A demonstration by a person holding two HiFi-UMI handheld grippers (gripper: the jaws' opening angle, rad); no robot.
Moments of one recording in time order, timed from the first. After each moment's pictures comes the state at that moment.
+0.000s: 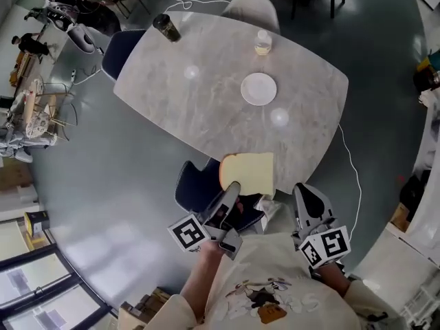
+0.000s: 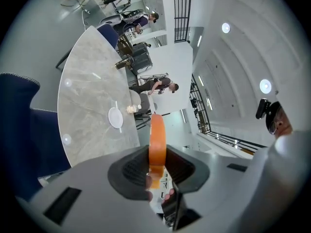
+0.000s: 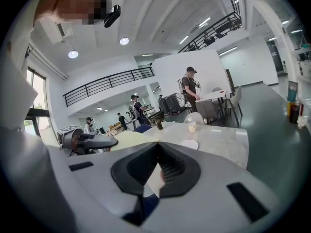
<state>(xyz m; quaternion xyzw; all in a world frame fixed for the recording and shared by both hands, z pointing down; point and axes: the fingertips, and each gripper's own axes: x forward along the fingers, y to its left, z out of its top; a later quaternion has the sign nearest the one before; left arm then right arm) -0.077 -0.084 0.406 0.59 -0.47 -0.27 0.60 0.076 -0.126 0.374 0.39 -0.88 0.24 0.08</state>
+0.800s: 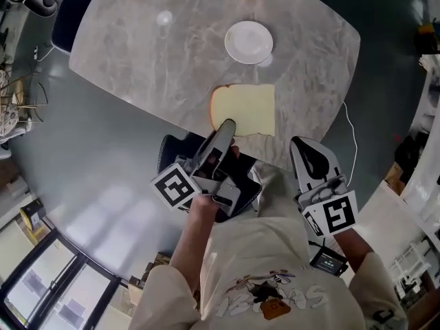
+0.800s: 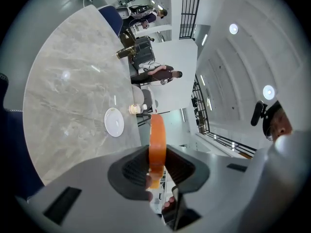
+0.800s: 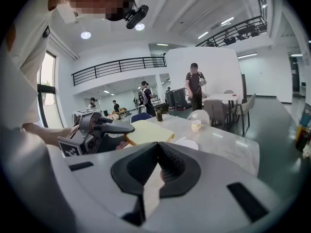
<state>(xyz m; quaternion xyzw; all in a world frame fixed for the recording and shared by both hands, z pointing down) -0.109 -0.212 0.486 0.59 -0.44 -0.28 0.61 0.018 -0.213 0.445 0.35 -0.91 0.16 0.15</state>
